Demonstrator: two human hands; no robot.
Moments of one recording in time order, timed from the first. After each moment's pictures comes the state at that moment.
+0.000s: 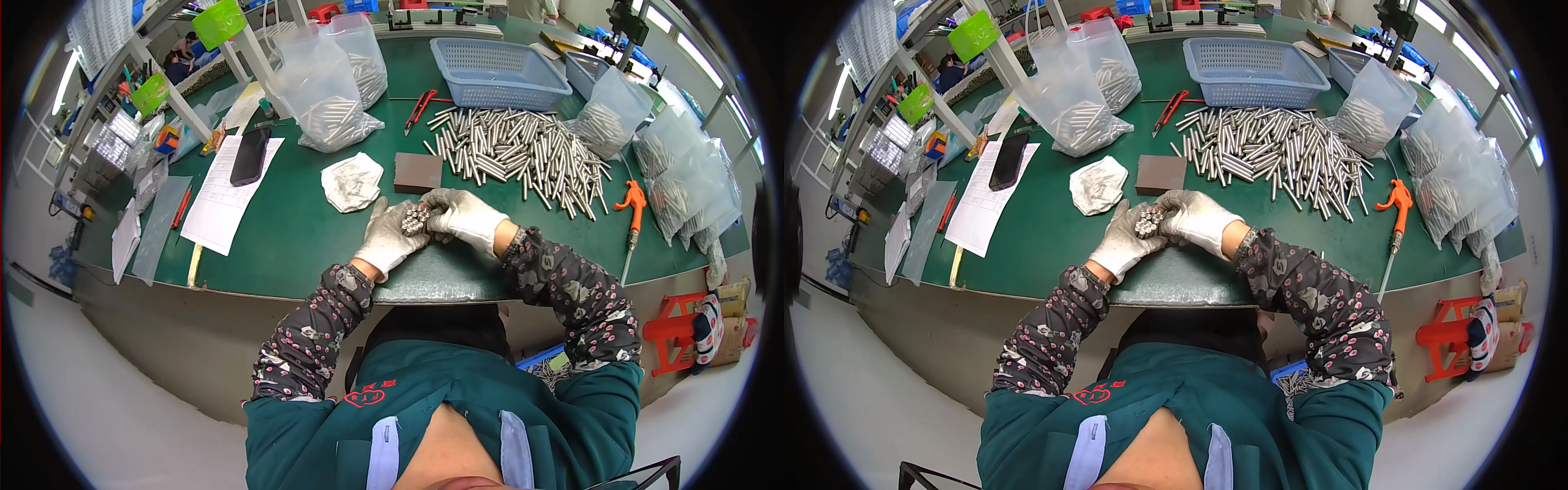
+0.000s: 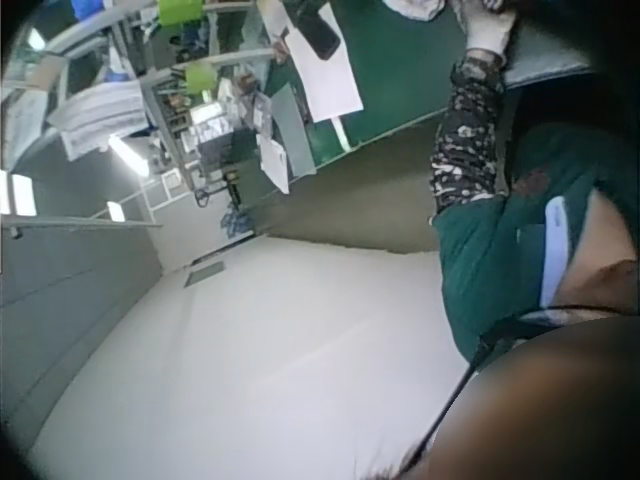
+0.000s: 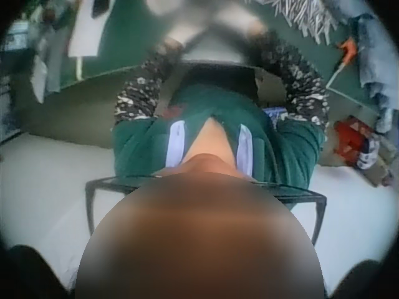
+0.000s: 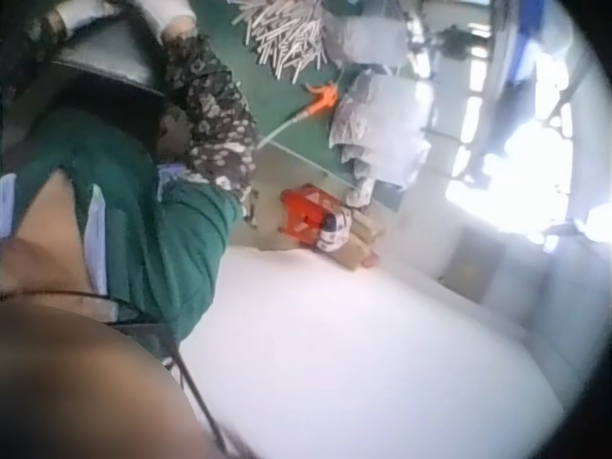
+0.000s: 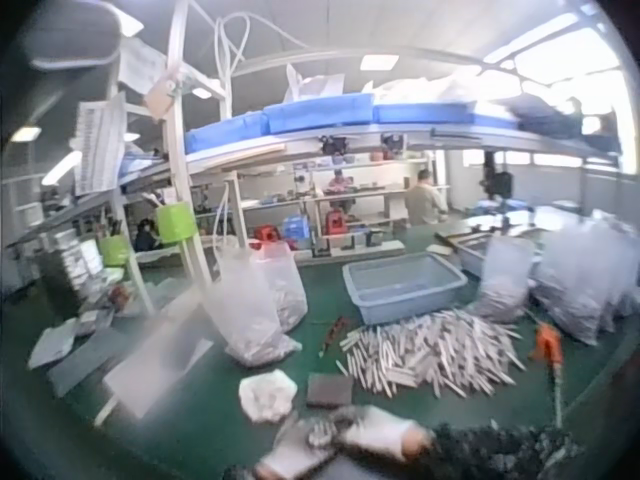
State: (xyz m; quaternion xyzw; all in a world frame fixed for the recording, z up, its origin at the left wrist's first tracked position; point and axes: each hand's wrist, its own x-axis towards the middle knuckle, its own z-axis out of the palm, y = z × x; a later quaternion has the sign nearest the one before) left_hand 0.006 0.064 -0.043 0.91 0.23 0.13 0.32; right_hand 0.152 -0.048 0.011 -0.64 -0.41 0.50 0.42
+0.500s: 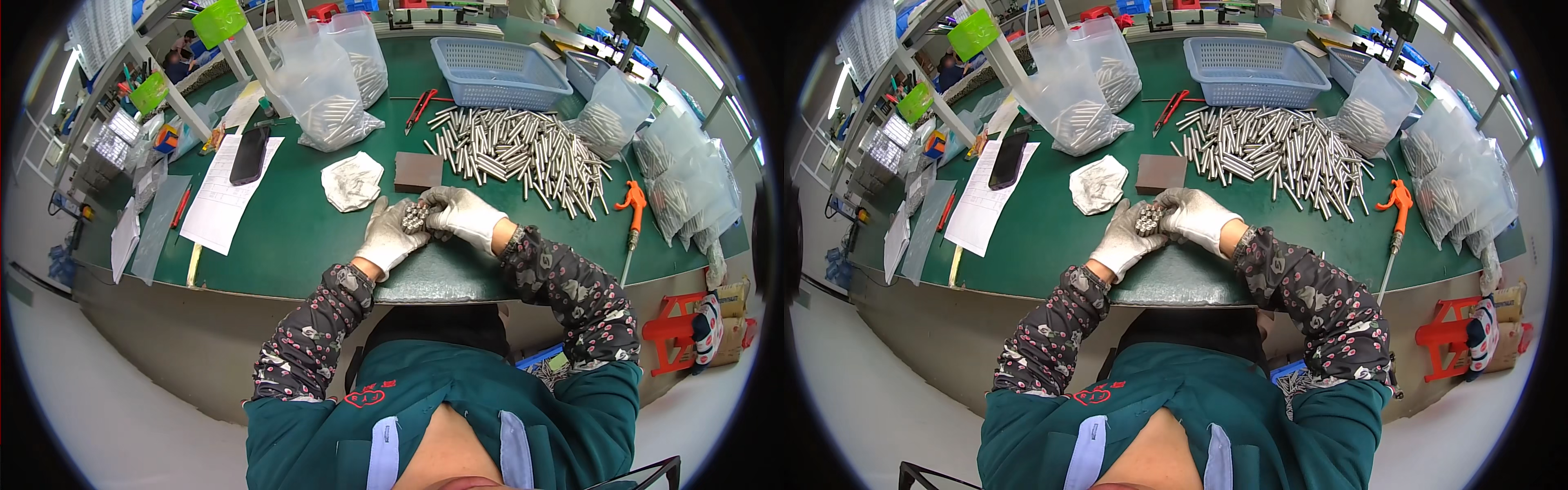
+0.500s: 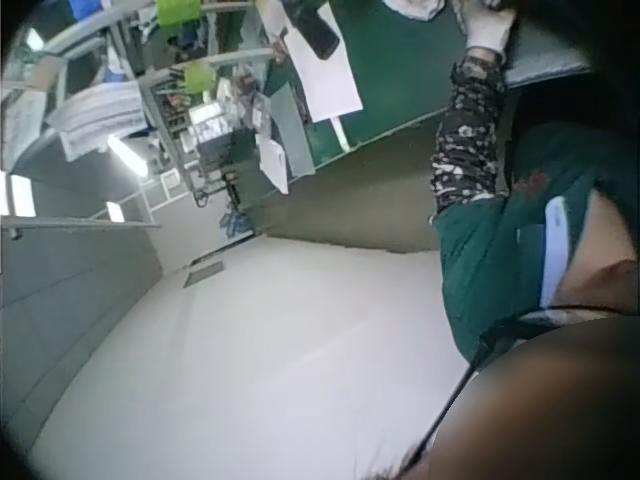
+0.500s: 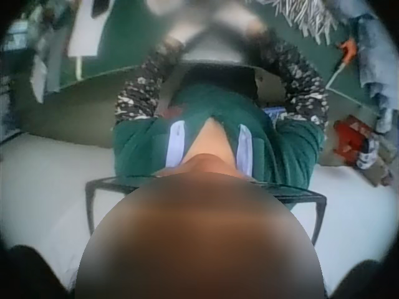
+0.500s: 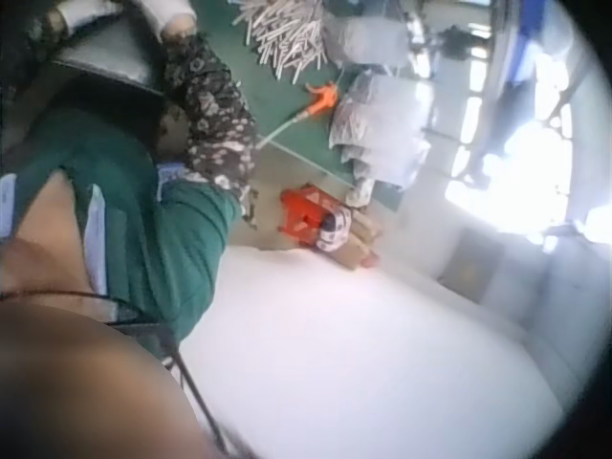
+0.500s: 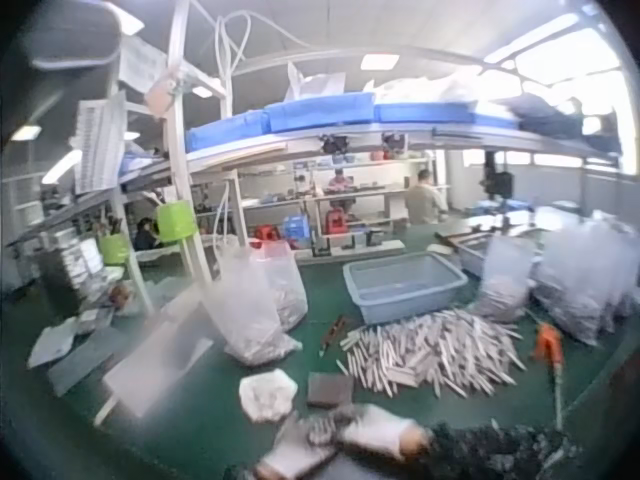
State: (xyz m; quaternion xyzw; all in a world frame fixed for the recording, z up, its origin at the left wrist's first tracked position) left_hand 0.006 0.056 -0.031 0.90 0.25 0.16 0.31; right_hand 0.152 -0.044 0.009 -0.64 -0.41 0.49 0.42
